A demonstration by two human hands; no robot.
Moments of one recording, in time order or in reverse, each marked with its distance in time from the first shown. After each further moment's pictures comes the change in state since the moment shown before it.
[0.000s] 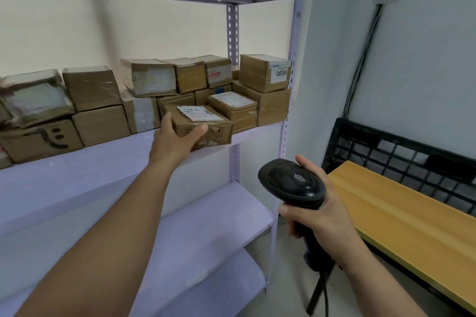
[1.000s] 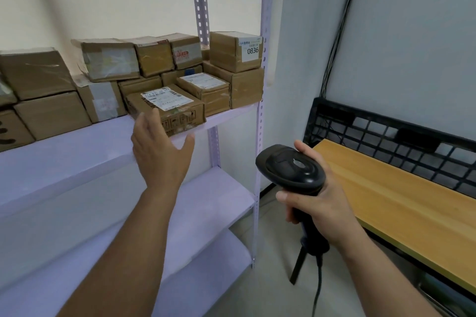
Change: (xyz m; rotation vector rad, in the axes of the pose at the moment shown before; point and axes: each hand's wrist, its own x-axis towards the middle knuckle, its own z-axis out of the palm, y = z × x) left_hand -0.054 -0.009 0.058 0.325 0.359 0.355; right_hand -0.013 0.008 -0.035 -0.015 0.056 0.006
